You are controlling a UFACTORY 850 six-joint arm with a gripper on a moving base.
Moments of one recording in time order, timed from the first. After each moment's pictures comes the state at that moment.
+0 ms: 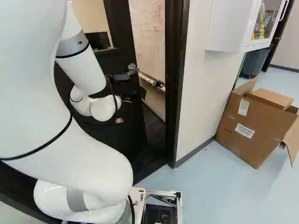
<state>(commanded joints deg) 14.0 4.2 -19.3 5.4 49.9 0.0</state>
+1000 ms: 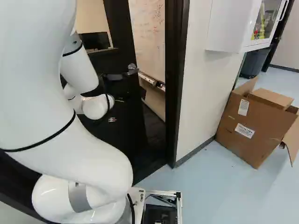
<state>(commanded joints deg) 21.1 1.5 -22.0 11.8 49.9 0.0</state>
